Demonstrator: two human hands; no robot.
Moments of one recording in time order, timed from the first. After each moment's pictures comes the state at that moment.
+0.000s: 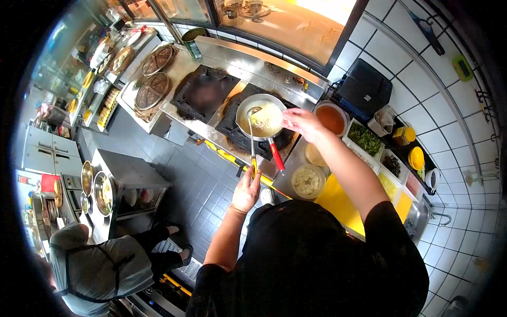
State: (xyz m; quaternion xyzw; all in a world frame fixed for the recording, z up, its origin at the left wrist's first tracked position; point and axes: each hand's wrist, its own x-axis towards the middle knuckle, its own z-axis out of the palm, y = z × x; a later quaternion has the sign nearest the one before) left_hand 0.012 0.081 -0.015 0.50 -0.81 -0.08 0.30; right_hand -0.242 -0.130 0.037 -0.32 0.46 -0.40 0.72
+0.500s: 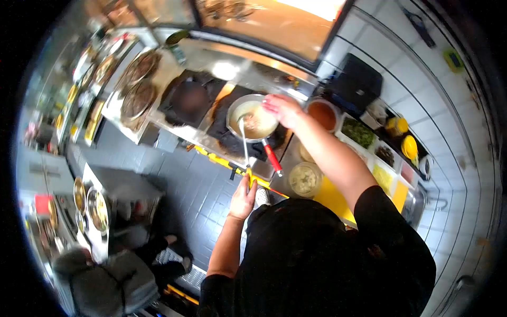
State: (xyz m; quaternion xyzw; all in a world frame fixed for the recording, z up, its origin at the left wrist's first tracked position) left_hand 0.030 0.092 -0.039 0.49 -0.83 -0.09 0.24; right_hand -0.202 -0.185 0.019 -0.21 0.42 -0.50 0.73
